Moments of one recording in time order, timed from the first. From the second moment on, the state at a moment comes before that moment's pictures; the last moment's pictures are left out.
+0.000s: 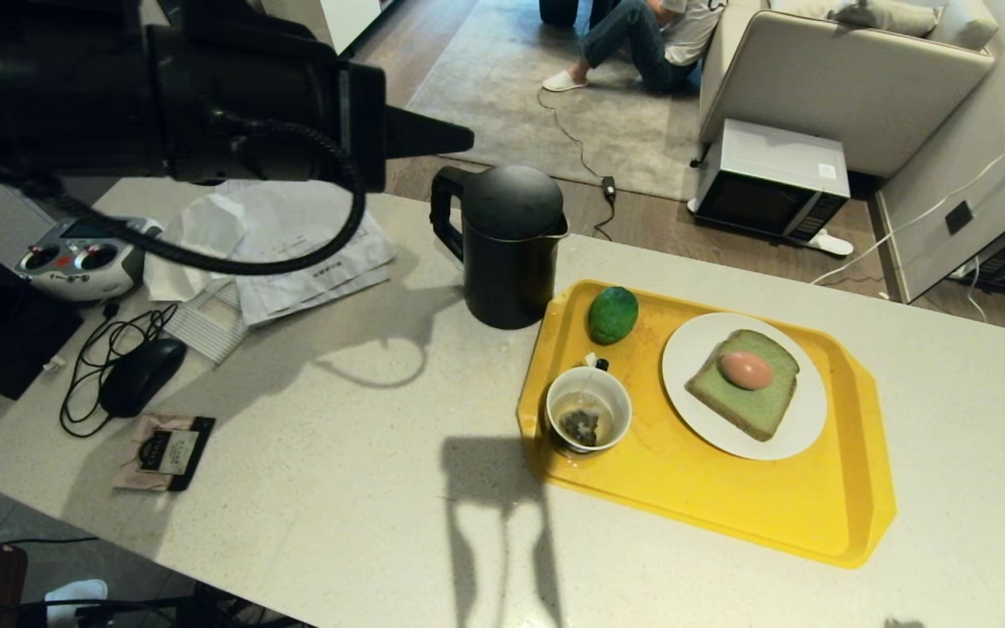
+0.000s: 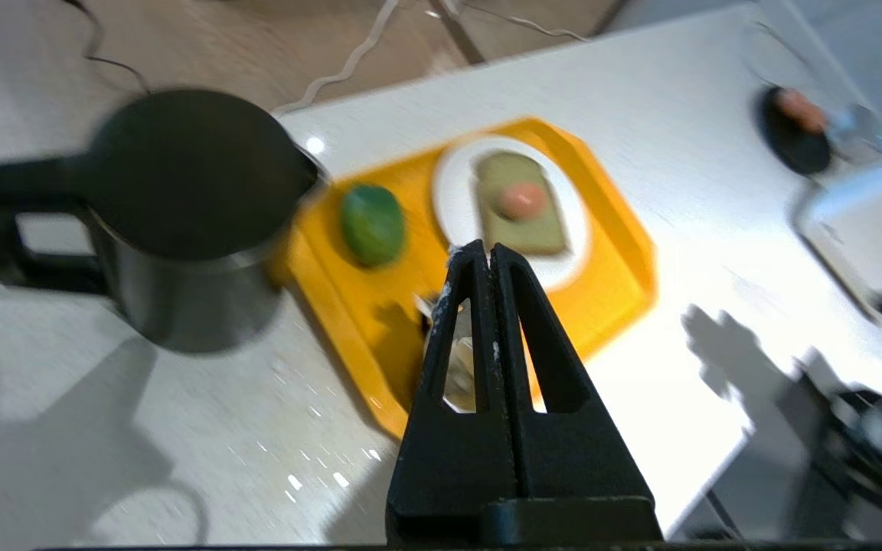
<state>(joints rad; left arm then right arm) -0.60 1.57 -1.66 0.23 -0.36 0.09 -0.01 0.00 -0.05 0.13 0.01 -0.05</state>
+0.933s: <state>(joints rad) -0.08 0.65 -0.72 -0.01 -0.32 0.29 -0.01 0.00 -0.05 0.13 0.01 -0.05</state>
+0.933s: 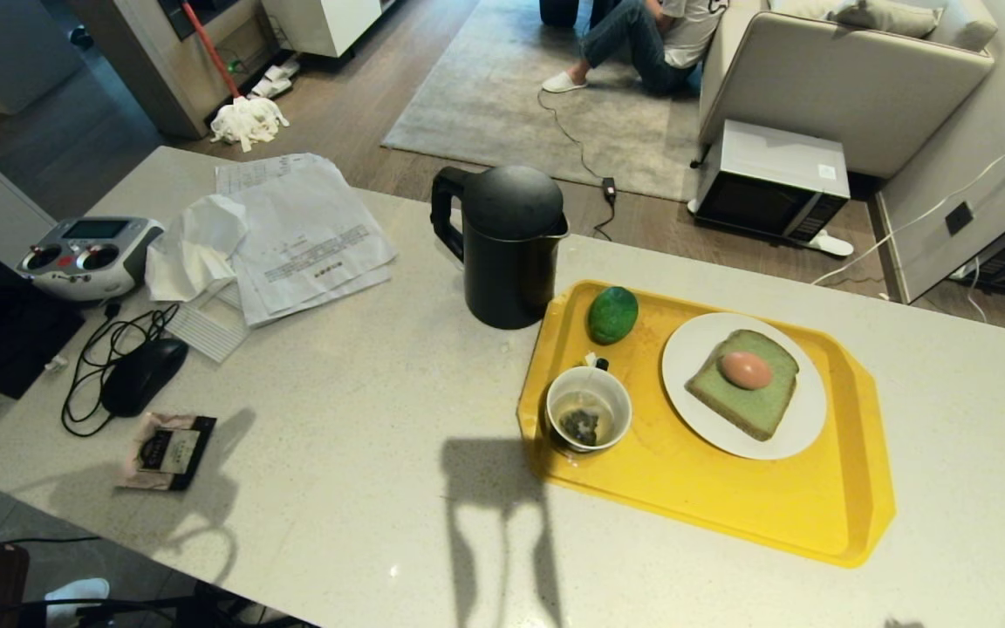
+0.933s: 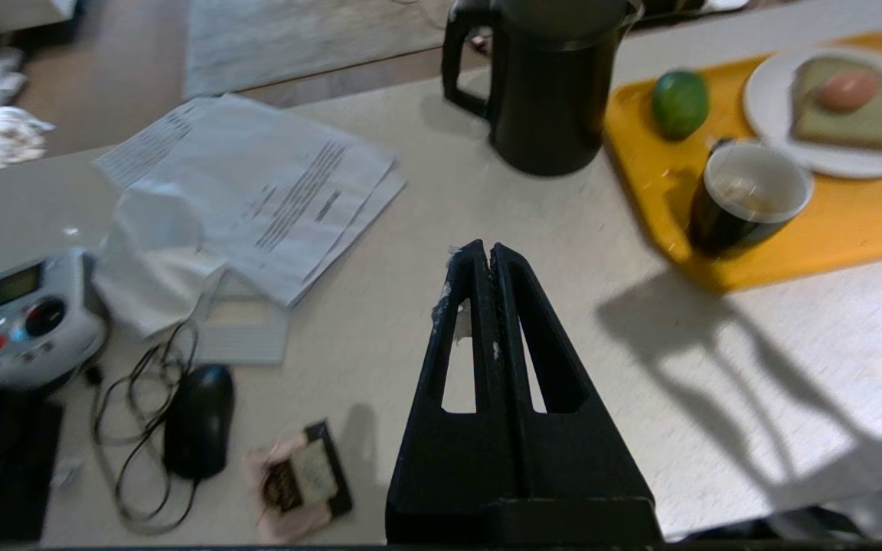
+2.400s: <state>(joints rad) 0.00 0.00 0.00 -0.01 -0.04 0.17 -0.01 0.00 -0.05 0.13 0.01 -0.05</state>
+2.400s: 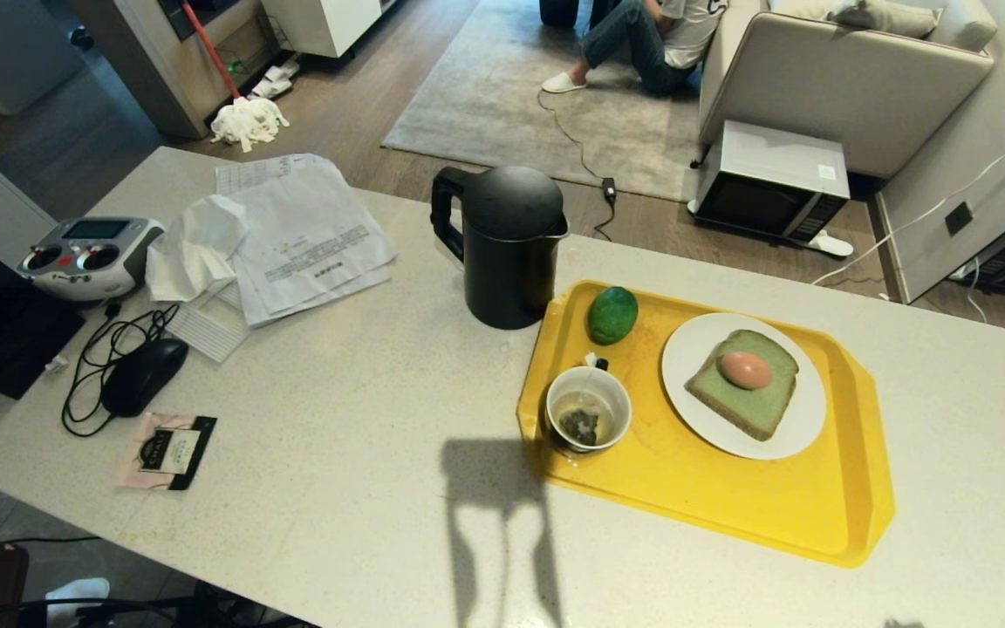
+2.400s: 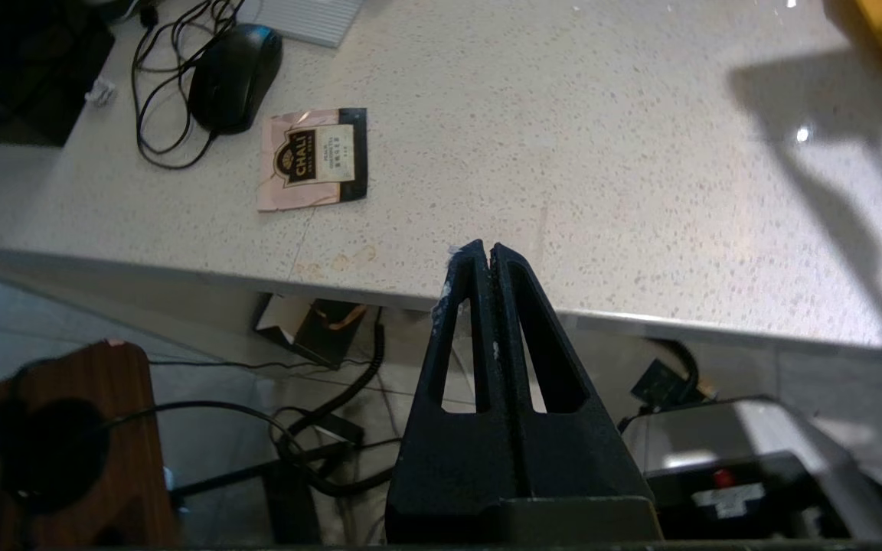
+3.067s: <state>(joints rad) 0.00 0.00 0.00 -0.01 -0.02 0.12 -0.01 0.00 -0.05 0.13 0.01 -0.05</state>
